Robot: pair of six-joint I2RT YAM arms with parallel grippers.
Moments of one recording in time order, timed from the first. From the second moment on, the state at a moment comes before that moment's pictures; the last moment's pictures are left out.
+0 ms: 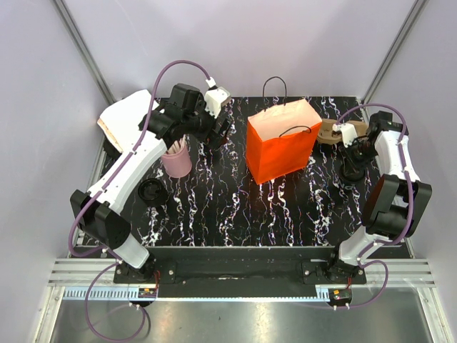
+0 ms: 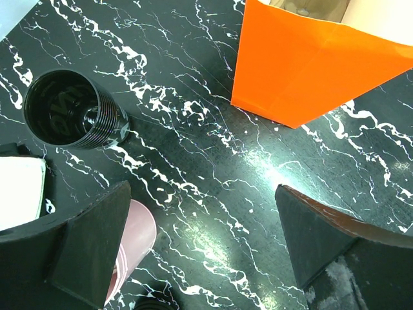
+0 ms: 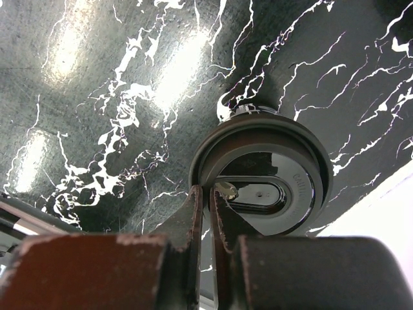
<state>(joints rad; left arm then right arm) -0.50 1.59 1.68 -0.76 0.23 0.21 -0.30 1.67 1.40 -1.09 -0.30 -0.86</state>
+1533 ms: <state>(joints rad) -0.50 1.59 1.68 -0.76 0.25 0.21 -0.30 1.65 1.38 -1.09 -0.30 -0.82</state>
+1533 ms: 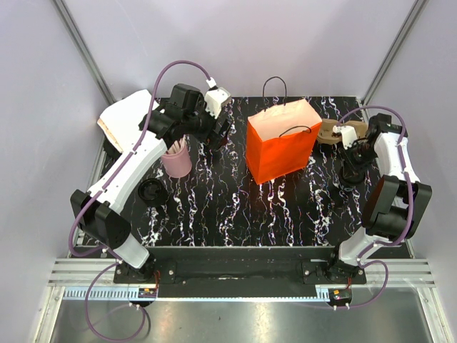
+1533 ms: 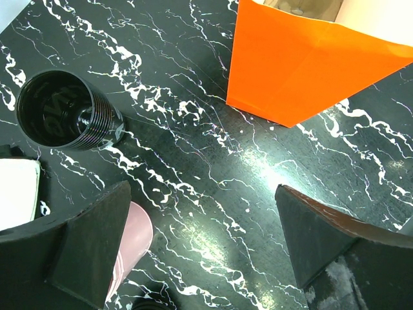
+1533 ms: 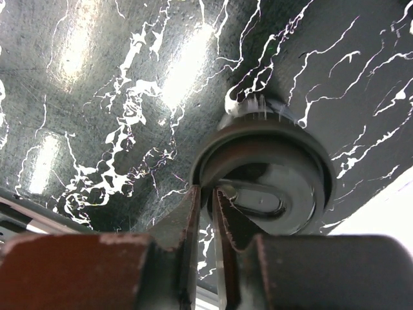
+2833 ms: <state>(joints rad) -0.50 1.59 1.69 -0.77 0.25 0.21 -0.01 1.87 2.71 -1.33 -0.30 -0.49</state>
